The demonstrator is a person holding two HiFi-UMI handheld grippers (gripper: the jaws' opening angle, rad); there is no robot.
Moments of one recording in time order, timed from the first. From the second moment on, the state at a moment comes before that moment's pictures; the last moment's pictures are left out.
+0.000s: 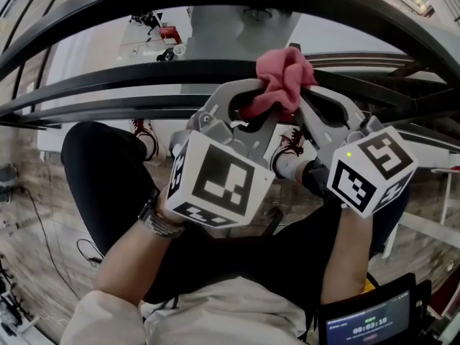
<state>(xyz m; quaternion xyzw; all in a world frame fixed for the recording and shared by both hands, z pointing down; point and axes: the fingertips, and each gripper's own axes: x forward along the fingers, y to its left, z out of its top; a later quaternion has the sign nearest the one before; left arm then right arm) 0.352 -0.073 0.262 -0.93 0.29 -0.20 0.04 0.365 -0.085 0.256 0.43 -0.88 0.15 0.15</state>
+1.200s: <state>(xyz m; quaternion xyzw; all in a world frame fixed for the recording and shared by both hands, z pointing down) 0.347 -0.071 0.277 -0.93 0.29 -0.23 0.05 0.356 -0.084 0.277 0.41 -0.88 0.14 0.22</state>
